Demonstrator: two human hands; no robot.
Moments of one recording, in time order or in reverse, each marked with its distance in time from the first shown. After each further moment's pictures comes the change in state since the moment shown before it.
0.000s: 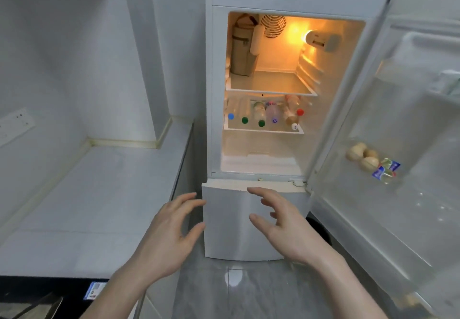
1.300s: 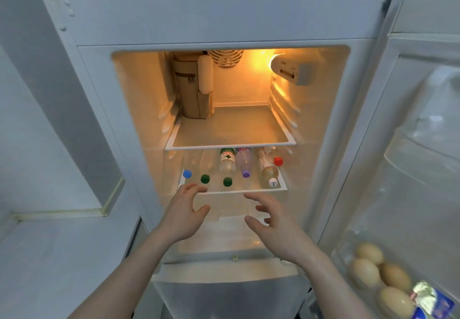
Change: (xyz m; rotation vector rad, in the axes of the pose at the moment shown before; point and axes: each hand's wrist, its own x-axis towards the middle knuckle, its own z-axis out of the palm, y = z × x) left_hand 0.429 0.032 0.133 0.027 -0.070 -0.068; right_hand 0.287 0.158 -0.160 0.104 0.101 0.046
